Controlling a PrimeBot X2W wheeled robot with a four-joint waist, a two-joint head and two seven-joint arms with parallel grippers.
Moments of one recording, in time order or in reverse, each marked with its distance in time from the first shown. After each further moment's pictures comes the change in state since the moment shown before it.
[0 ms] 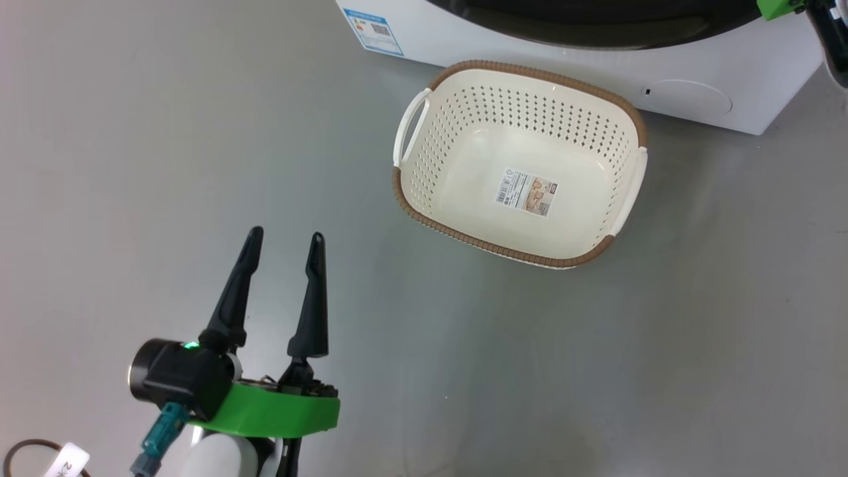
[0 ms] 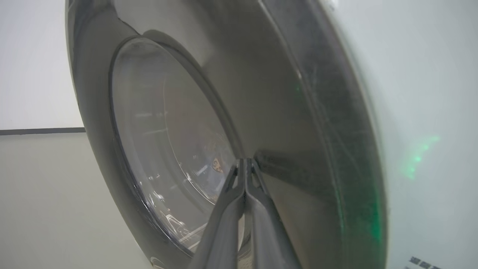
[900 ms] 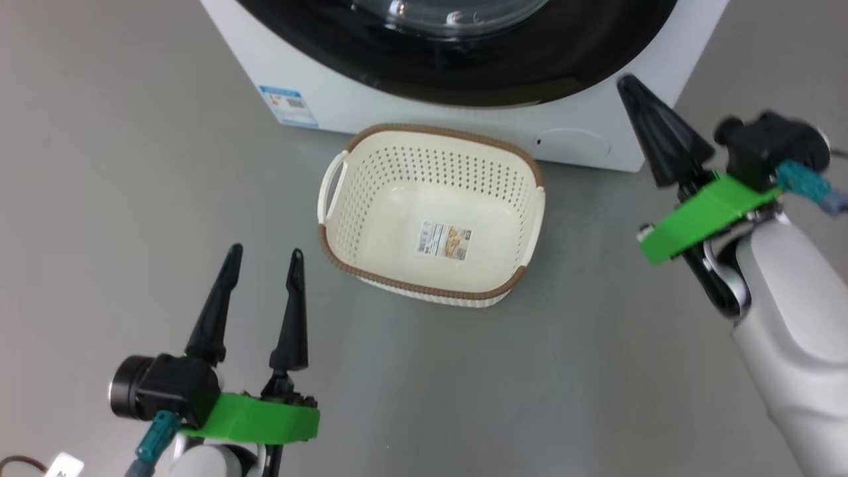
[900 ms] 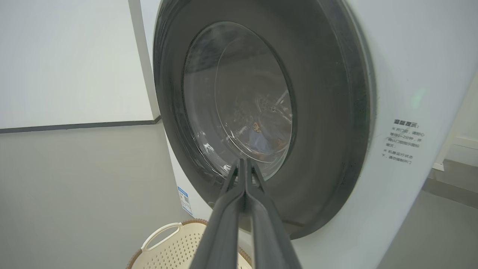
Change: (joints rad) left arm 0.021 0.000 0.065 0.038 0.066 -0.029 0.000; right arm 0.611 0.046 -0.020 -0.528 0.055 0.000 -0.001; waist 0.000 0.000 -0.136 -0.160
